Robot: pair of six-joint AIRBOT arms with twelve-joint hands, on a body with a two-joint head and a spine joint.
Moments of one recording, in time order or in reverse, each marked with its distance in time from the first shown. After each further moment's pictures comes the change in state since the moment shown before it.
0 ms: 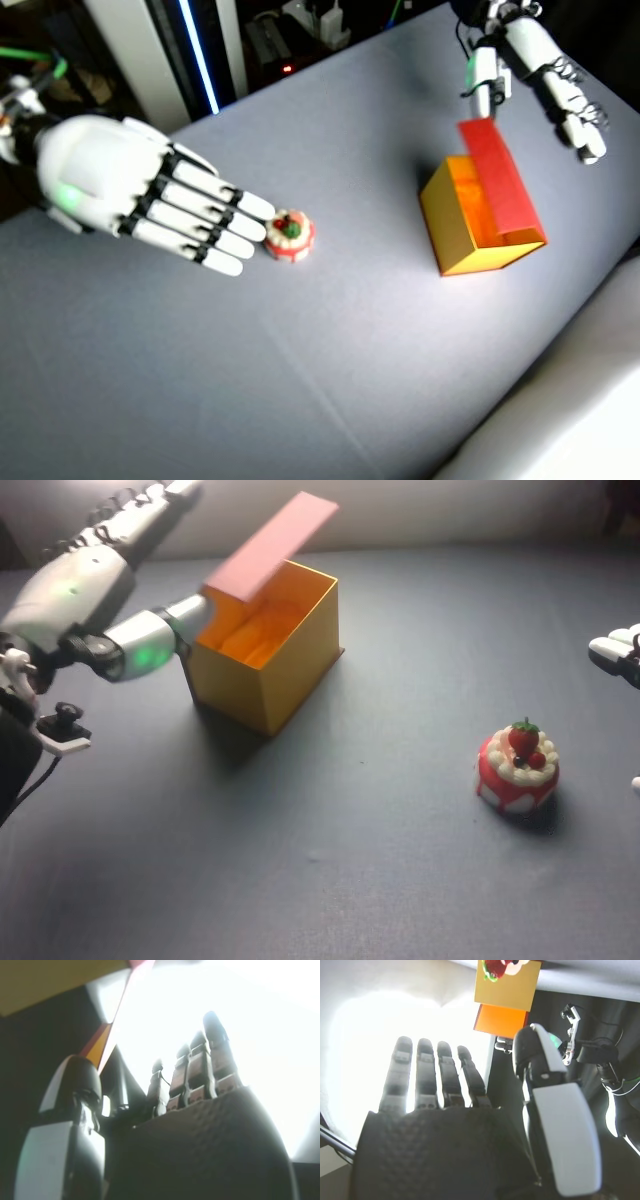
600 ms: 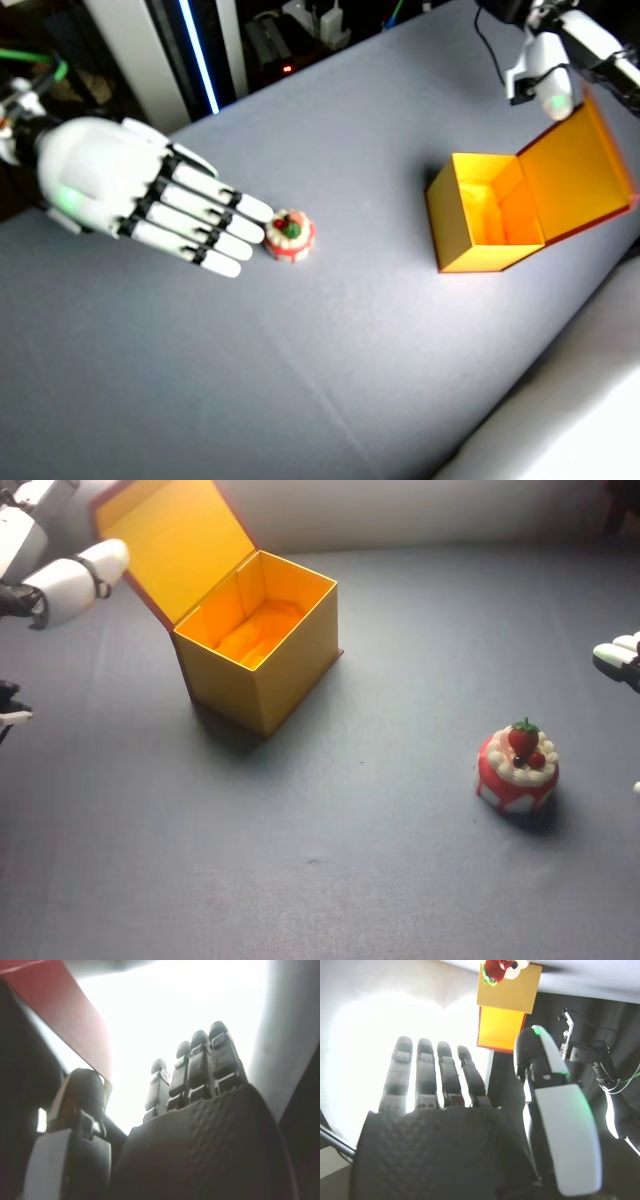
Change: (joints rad) left arm -0.021 0.032 0.097 -0.152 0.108 -0.031; right arm -0.015 -0.010 0.004 0.013 0.002 0.003
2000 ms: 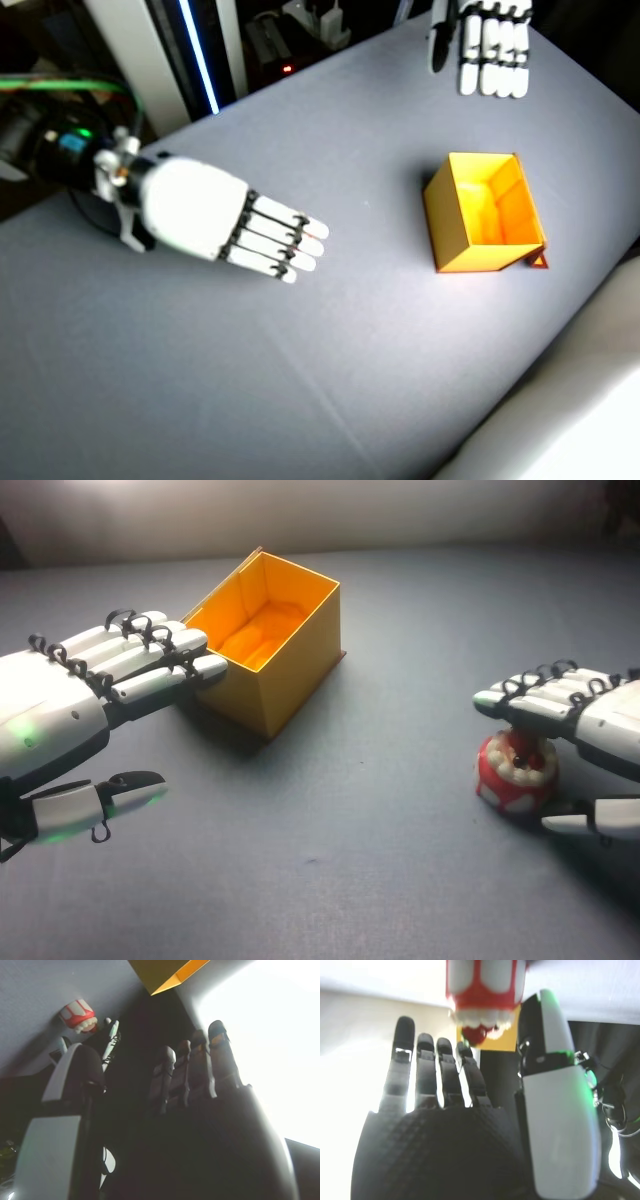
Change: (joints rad) left arm 0.226 0.311 -0.423 0.682 -0.059 0.111; right arm 0.286 -0.225 0.234 -0.154 -0.441 0.053
